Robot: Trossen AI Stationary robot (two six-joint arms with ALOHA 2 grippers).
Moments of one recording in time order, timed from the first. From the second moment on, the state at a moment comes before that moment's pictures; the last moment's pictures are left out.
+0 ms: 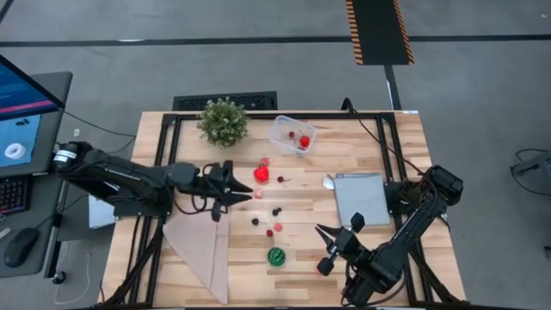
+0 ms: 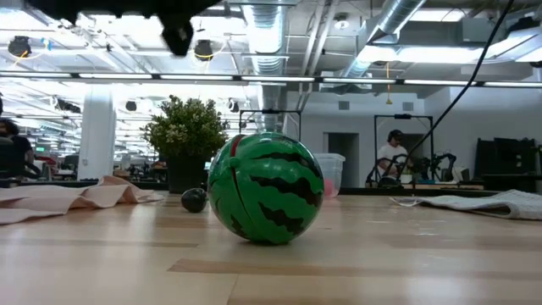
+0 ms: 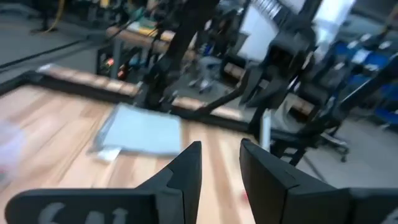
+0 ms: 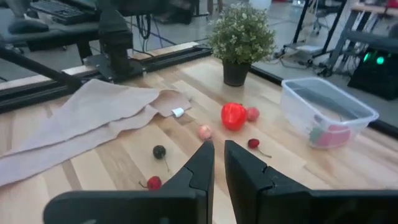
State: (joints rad) left arm -0.15 1.04 0.51 0.50 -0.03 -0.31; right arm 0.87 1.82 1.44 -1.17 1.25 1.49
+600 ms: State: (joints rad) left arm -0.42 1.03 0.35 0.70 -0.28 -0.23; right arm 0.80 1.82 1.52 -1.14 0.55 1.39
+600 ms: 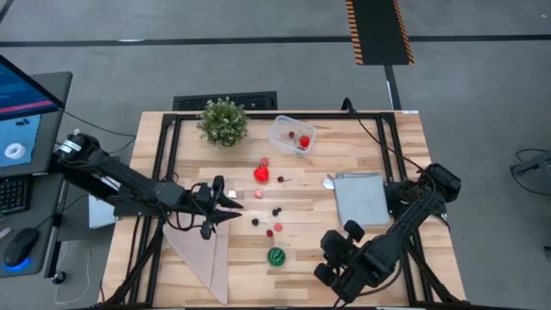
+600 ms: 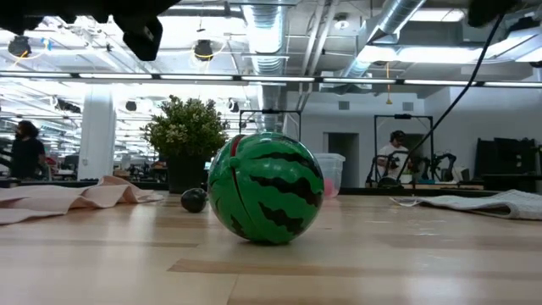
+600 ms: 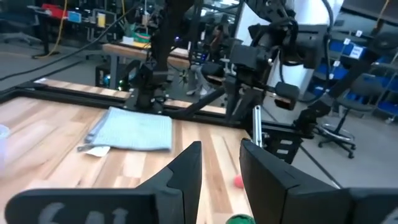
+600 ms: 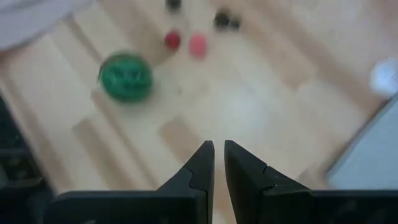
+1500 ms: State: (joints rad) left arm -0.48 1.03 0.36 0.73 -0.30 -0.22; right arm 0.73 1.98 1.51 -0.92 0.08 1.52
